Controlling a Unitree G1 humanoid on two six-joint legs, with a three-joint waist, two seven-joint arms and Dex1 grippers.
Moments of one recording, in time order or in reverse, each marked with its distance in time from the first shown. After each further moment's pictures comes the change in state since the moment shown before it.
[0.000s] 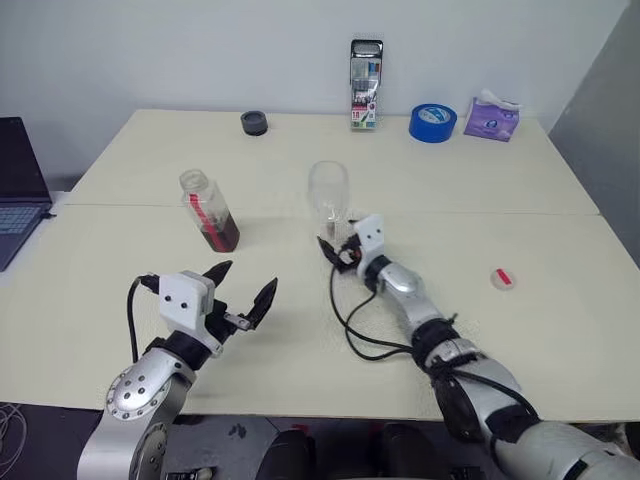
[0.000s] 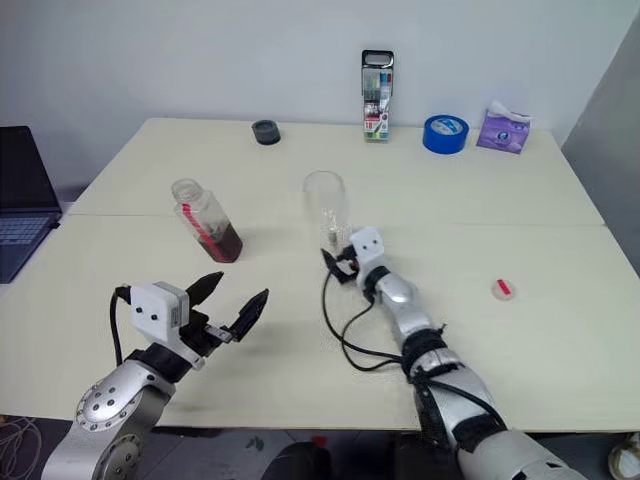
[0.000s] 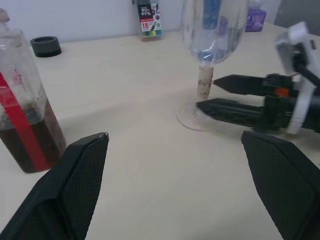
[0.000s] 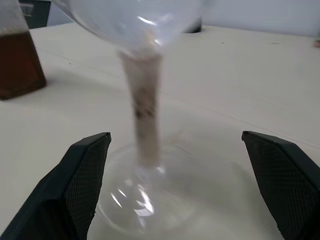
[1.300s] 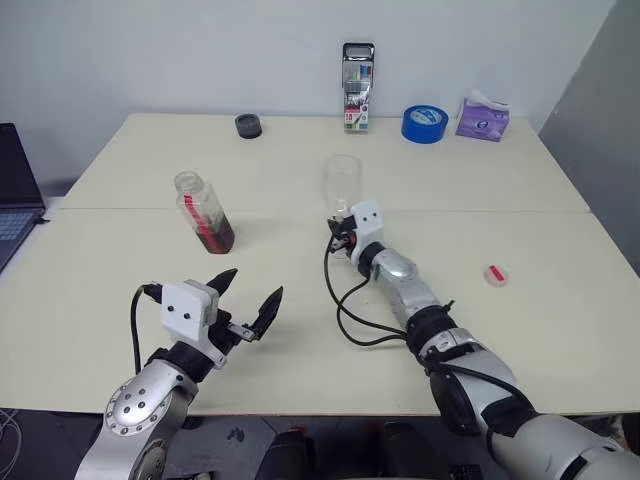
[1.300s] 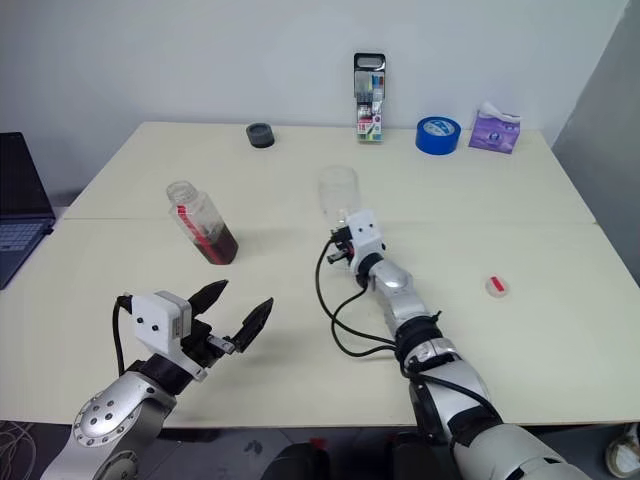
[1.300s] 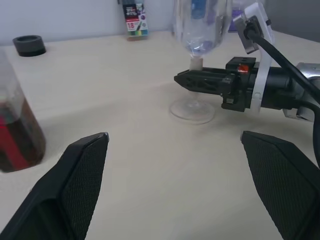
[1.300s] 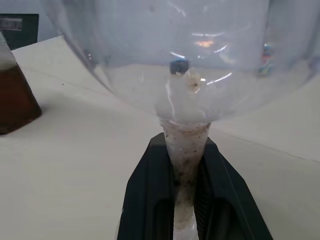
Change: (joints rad) left arm 0.059 0.004 -0.019 -0.084 -0.024 0.029 0.018; right arm -0.227 0.125 -0.005 0.194 0.064 0.078 -0.090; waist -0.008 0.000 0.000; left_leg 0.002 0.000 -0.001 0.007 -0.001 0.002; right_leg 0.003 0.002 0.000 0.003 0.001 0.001
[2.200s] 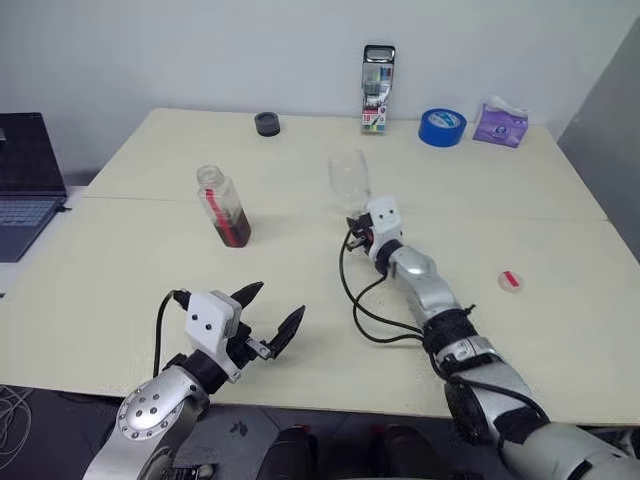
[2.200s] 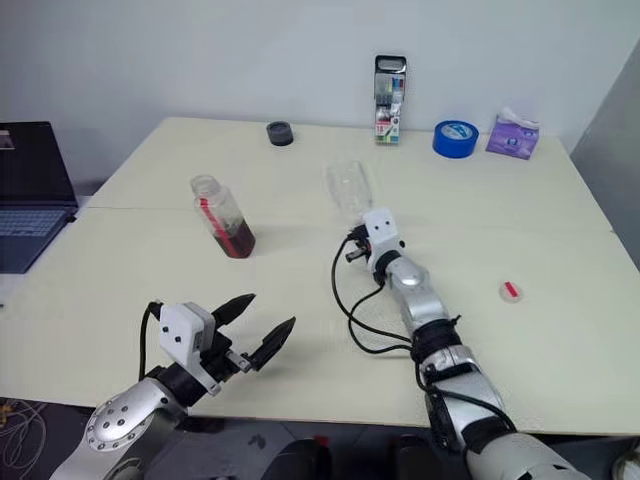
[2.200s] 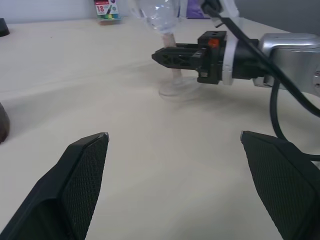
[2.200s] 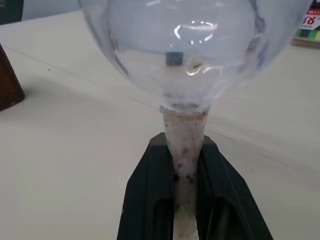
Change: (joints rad) left arm 0.028 0.036 -0.081 -0.014 -0.008 0.011 -0.062; right arm 0.188 -0.128 0.010 -0.385 -0.032 0.273 -0.007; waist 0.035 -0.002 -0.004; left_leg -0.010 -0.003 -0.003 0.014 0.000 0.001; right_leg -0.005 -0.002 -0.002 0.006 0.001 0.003
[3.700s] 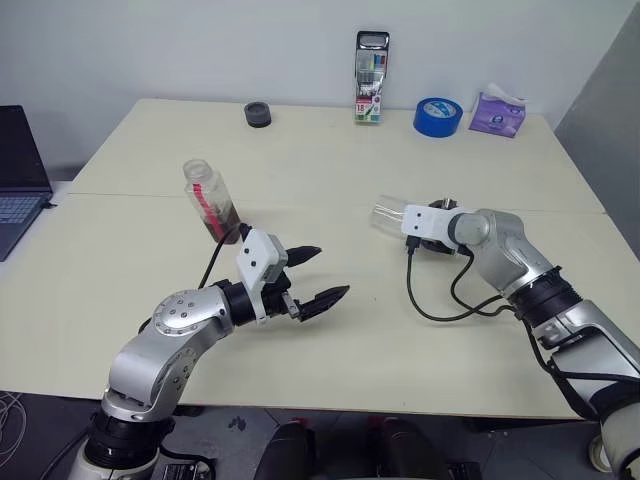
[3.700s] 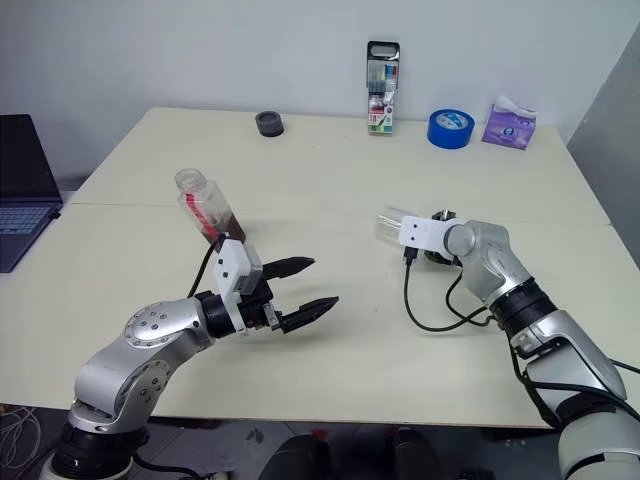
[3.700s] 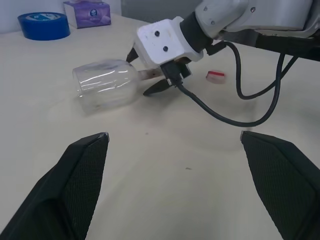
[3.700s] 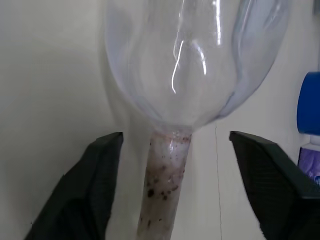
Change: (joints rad) left arm -0.506 0.134 -0.122 0.223 -0.106 0.166 -0.285; right arm -0.172 -0.583 0.525 -0.225 -0.507 0.328 0.361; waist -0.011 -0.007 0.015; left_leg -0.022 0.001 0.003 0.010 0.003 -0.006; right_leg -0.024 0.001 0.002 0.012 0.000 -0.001
